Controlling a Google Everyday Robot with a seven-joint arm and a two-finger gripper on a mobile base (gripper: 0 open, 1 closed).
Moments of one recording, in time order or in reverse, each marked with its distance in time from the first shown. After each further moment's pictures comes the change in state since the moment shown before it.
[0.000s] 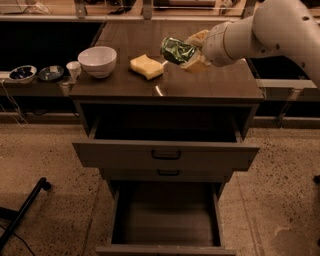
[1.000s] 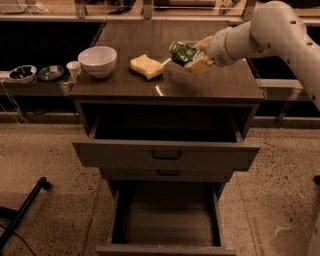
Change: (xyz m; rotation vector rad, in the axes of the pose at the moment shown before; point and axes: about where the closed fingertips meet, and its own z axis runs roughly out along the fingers) arm 0.055 -0.026 0.034 -0.030 0.039 0.214
